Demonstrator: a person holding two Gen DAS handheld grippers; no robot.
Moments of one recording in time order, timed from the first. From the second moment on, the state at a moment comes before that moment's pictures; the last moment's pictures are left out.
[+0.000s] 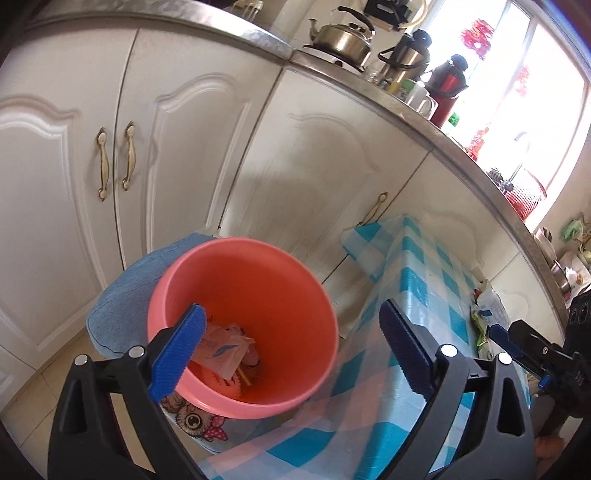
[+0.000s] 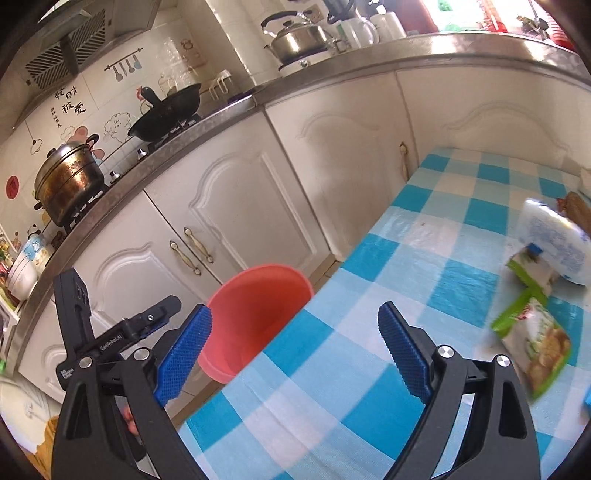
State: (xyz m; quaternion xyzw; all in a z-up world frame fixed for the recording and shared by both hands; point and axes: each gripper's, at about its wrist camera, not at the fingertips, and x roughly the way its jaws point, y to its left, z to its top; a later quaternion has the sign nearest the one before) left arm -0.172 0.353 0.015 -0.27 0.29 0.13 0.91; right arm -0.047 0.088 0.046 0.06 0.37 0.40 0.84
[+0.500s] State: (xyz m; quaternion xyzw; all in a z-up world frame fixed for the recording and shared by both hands) left arm -0.128 0.265 0.056 -0.19 0.36 0.07 0.91; right arm -0.041 -0.028 0.065 0.12 0.33 0.34 0.87
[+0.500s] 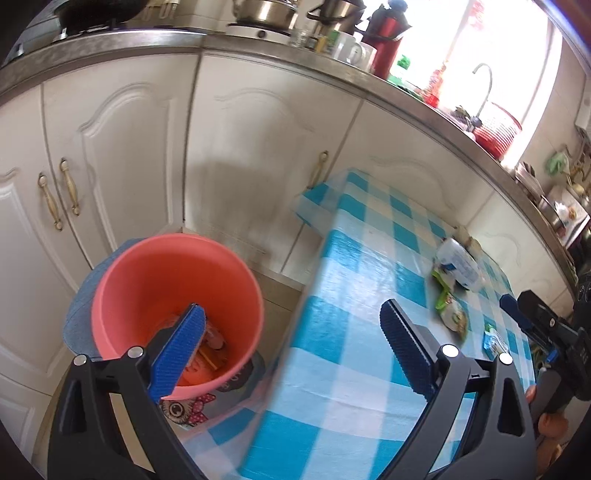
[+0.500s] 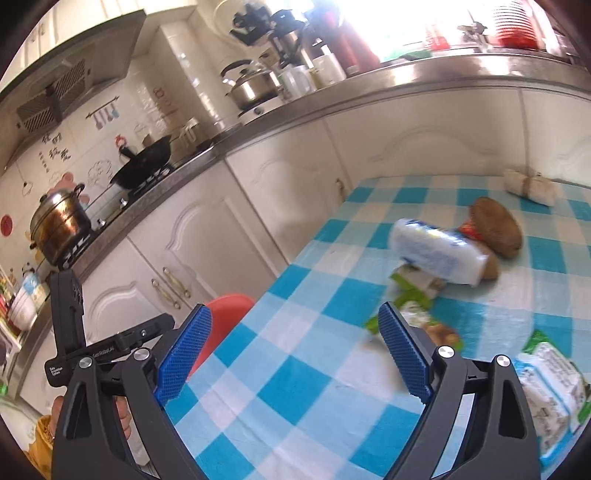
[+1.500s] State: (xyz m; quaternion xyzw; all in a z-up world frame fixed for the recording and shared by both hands) left arm -0.087 0.099 0.087 -0.10 0.40 -0.07 0.91; right arm -0.013 -0.169 0.004 0.03 0.45 0.28 0.85
